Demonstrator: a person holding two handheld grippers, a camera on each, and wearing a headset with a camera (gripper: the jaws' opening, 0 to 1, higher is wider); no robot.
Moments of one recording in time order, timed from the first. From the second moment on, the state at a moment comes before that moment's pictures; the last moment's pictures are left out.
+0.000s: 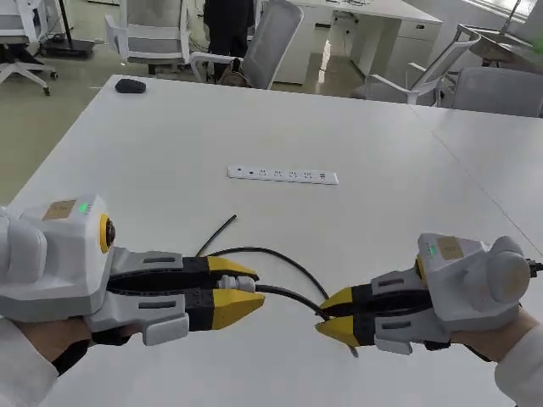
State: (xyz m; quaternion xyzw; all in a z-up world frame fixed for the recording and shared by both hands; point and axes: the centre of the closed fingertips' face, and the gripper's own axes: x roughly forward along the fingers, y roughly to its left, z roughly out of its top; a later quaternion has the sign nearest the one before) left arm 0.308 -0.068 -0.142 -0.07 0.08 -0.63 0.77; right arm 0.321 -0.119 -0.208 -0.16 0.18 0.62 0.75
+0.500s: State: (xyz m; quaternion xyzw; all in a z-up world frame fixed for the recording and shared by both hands) left arm 0.299 -0.065 -0.148 -0.06 0.08 -0.65 0.75; right arm 0.294 -0.060 -0.164 -0.16 0.11 0.66 0.73
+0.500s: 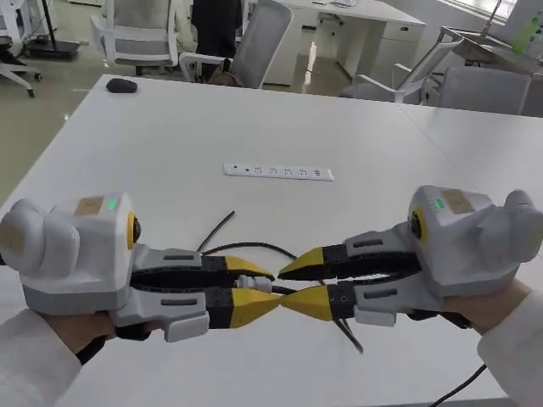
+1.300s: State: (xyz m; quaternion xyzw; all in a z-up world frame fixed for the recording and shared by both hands) left arm 0.294 -0.055 -0.160 -0.08 0.09 -0.65 0.75; right arm 0.288 -0.051 -0.183 -0.18 0.13 0.65 0.73
